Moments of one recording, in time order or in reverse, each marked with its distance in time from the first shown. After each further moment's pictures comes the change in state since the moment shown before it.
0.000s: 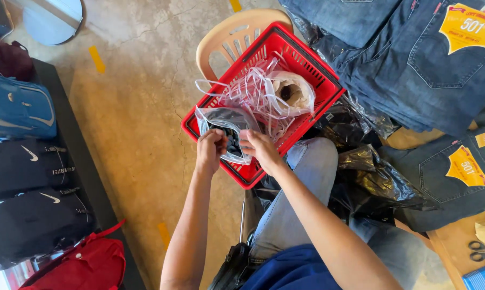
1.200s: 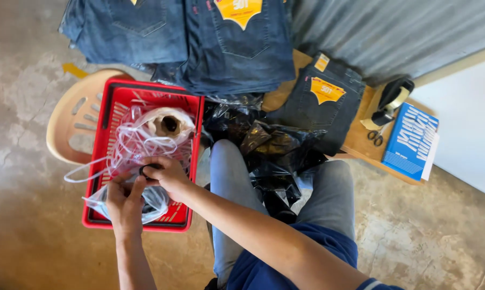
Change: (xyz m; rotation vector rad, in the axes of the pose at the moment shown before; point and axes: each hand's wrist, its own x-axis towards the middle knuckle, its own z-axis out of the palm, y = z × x) left_hand -0.080 0.092 0.118 0.854 -0.191 0.445; right_hand 0.006 -0.027 0.024 0.475 0.255 -0.342
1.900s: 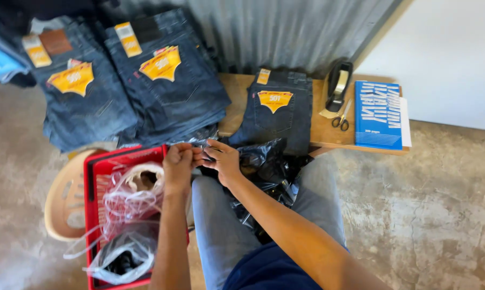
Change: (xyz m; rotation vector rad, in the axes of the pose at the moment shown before) left_hand 0.020 0.118 0.258 -0.411 -0.588 0.006; right_hand -0.078 -0.205 -0.169 0.222 0.472 -0.454
